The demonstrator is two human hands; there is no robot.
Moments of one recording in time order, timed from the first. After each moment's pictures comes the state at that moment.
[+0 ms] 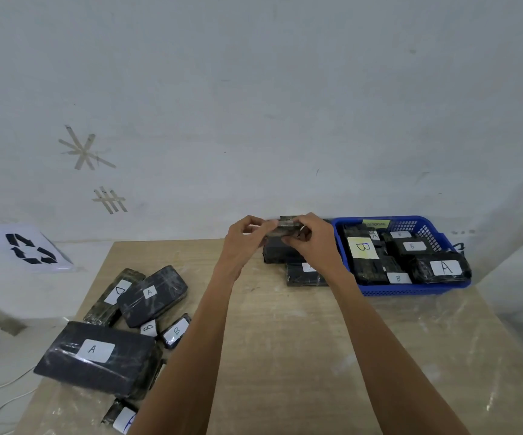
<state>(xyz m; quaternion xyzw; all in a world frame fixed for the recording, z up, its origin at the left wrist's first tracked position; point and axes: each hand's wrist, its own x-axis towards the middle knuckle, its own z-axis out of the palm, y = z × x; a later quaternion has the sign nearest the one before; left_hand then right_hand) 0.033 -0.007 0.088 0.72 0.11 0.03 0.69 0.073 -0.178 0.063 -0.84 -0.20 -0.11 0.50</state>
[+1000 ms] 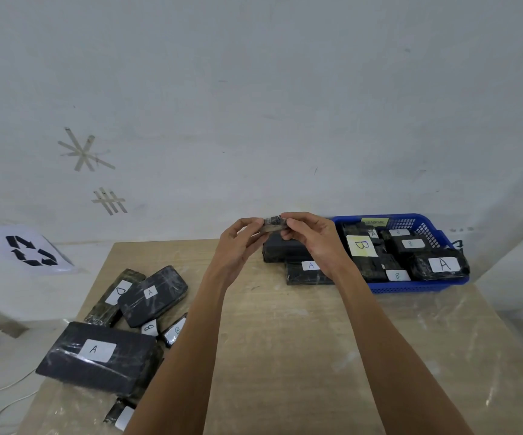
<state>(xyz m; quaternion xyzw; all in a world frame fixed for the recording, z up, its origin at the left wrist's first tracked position) 0.024 0.005 0.078 0.55 0.07 -0.02 0.83 0.055 -0.181 0.085 -0.61 -0.14 0.08 0.77</state>
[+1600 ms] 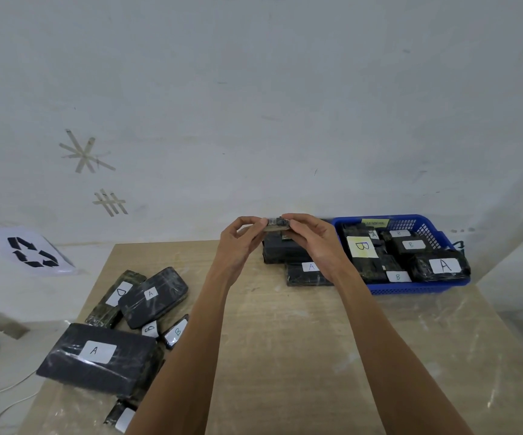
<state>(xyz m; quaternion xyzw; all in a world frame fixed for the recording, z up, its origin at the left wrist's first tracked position) 0.025 -0.001 0.081 0.57 0.07 0.02 0.82 0.052 -0.181 0.085 -0.61 -0.11 0.08 0.78</state>
